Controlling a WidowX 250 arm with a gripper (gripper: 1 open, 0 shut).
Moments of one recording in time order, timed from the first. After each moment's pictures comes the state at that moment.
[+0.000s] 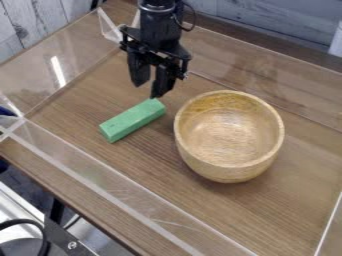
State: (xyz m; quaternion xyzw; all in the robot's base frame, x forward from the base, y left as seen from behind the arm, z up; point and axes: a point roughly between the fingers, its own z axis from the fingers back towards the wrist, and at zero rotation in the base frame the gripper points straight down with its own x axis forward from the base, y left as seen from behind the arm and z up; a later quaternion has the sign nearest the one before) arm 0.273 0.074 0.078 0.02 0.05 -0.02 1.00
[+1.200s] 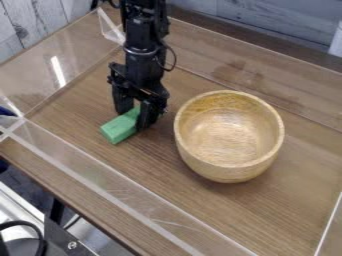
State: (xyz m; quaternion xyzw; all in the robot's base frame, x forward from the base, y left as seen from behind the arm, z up) arm 0.255 0.099 0.023 0.02 0.08 -0.03 1.00
